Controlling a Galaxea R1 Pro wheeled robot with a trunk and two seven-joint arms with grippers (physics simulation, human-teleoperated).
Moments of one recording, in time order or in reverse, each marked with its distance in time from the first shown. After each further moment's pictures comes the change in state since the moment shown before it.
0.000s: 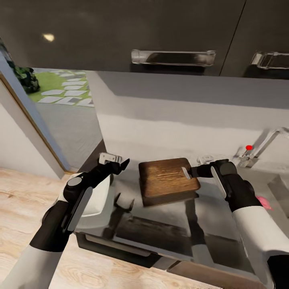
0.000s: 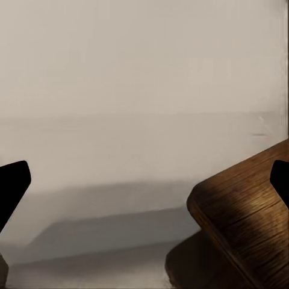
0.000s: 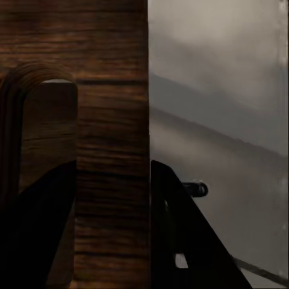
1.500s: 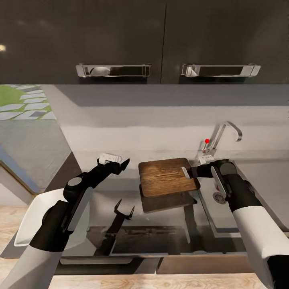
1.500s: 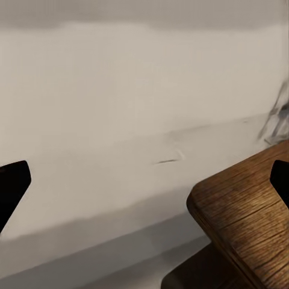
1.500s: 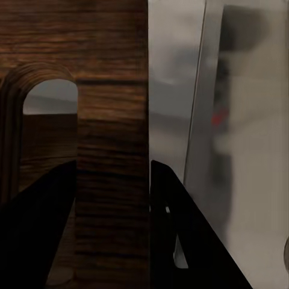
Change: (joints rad) left arm 0.000 0.000 0.000 0.000 0.000 0.000 0.000; right arm 0.000 0.000 0.000 0.000 -0.004 0.000 0.000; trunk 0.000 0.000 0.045
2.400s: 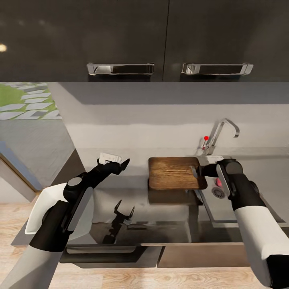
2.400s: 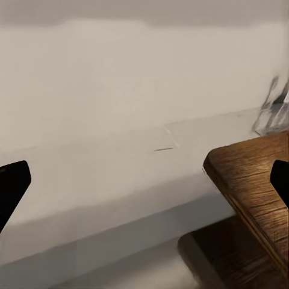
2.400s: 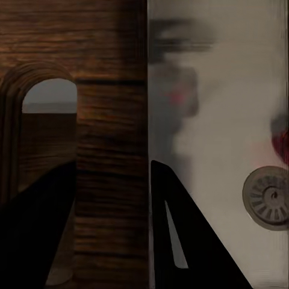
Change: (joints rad) left arm 0.000 0.000 0.000 0.000 0.000 0.000 0.000; right arm 0.000 0.009 -0.107 0.001 0.001 0.029 -0.135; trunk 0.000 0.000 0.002
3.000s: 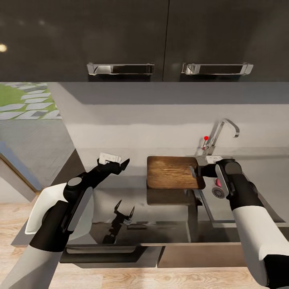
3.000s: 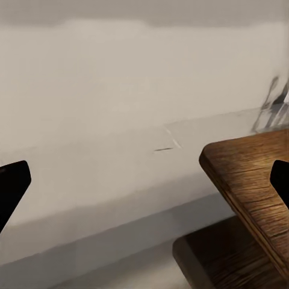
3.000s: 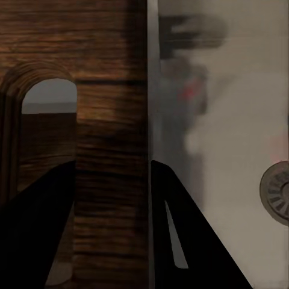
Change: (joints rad) left arm 0.000 0.000 0.000 0.000 0.000 0.000 0.000; right arm 0.000 0.023 -0.027 0.000 -0.007 0.013 0.000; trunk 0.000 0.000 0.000
